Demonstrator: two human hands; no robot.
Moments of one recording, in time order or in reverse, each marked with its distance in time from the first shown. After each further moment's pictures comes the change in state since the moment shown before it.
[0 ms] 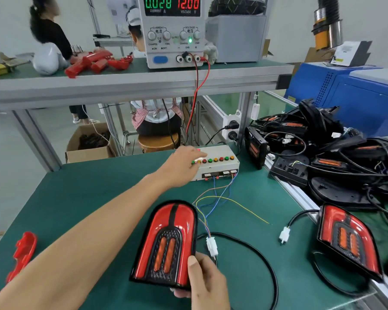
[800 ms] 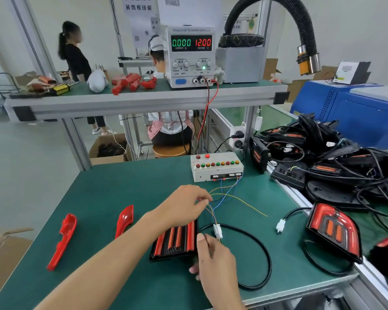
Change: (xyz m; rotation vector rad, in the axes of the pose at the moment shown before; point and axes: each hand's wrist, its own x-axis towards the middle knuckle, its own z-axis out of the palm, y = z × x) left_hand -0.144 0.079 -0.025 -0.107 -0.095 -0.121; right_hand -0.024 -0.008 -0.005 -0.441 0.070 -0.114
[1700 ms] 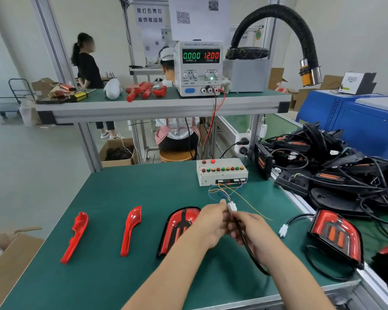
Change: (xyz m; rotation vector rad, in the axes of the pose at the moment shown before) left_hand 0.006 0.057 0.061 -1.361 0.047 -0.678; right_hand 0.067 -0.043 -0.081 0.323 -0.211 0.208
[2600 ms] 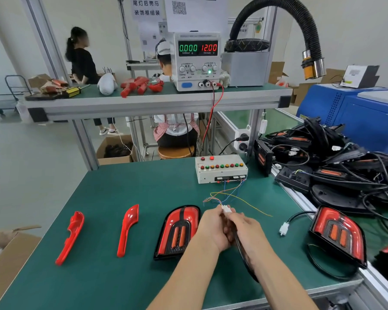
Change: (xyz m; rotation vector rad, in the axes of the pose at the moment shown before) left_hand 0.009 -0.013 0.010 -0.507 -0.008 -0.274; right_hand -0.002 0.012 0.021 0.050 0.229 -0.029
